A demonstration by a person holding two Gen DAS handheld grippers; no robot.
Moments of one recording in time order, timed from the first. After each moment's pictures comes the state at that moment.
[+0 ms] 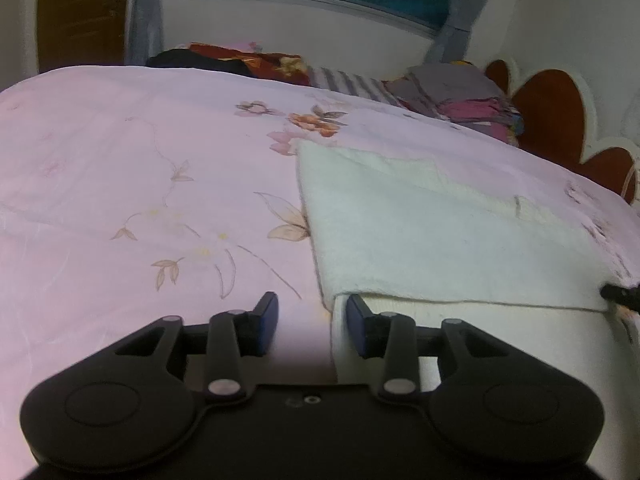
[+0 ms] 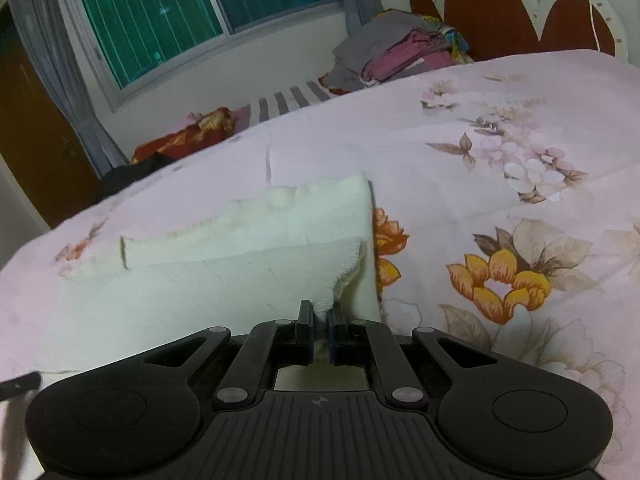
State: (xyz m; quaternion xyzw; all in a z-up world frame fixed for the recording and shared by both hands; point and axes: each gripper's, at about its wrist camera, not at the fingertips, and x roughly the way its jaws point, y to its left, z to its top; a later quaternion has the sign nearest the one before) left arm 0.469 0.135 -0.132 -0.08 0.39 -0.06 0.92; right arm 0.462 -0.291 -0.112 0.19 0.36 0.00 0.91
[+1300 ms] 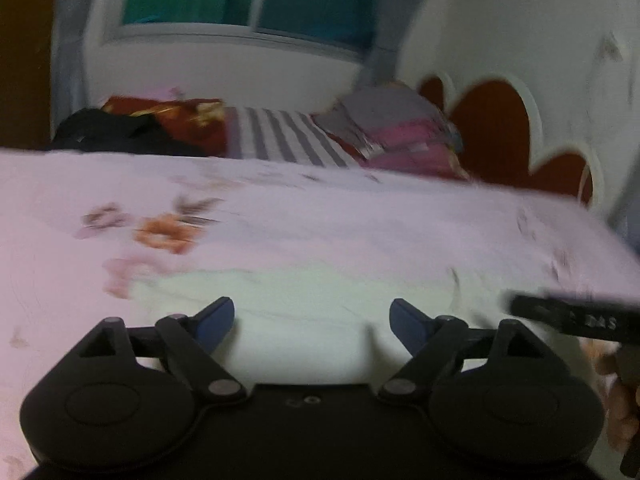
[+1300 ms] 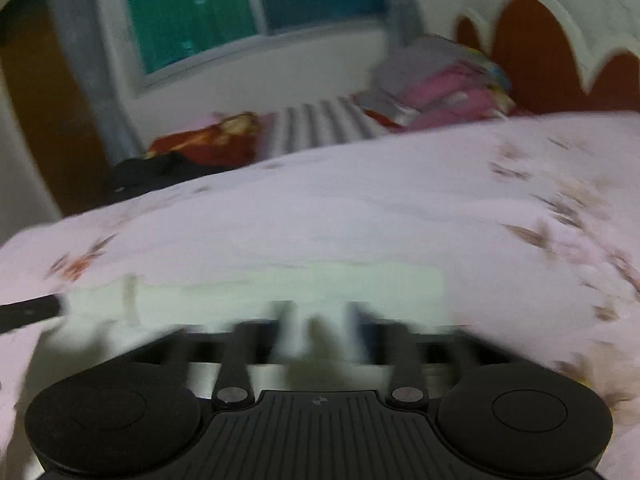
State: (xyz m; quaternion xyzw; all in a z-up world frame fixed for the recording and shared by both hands) left arm 0.560 0.031 -0.117 -0.03 0.33 -0.15 0.93; right arm 0.540 -0.241 -0.097 0.11 0.34 0.04 0.93
